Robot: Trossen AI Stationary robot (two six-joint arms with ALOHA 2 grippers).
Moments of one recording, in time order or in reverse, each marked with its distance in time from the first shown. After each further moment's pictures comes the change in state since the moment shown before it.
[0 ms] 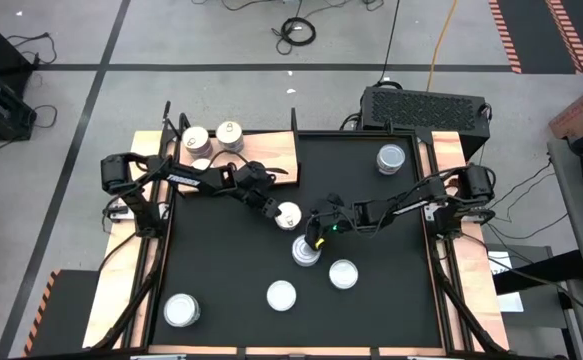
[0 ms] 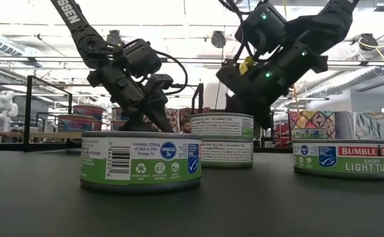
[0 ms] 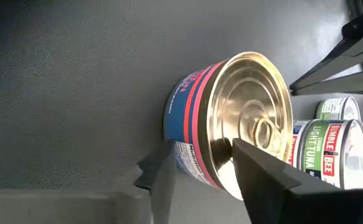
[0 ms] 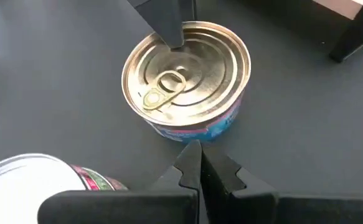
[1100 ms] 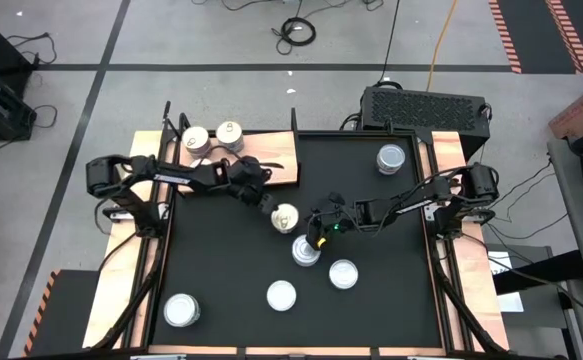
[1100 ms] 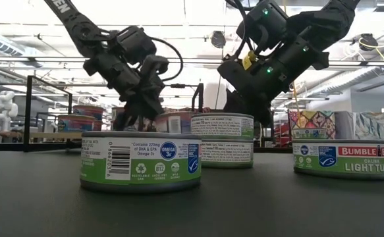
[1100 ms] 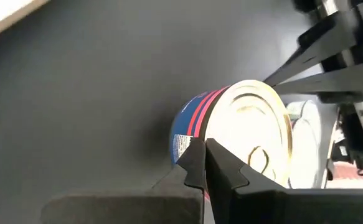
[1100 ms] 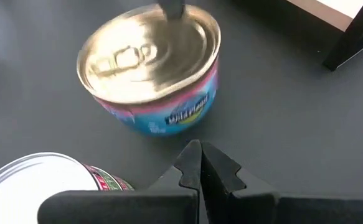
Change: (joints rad) left arm 0.002 -0.119 -0.003 -0.055 0.030 -0.026; right arm 0.000 -0.025 0.000 -0.015 -0.001 -0.015
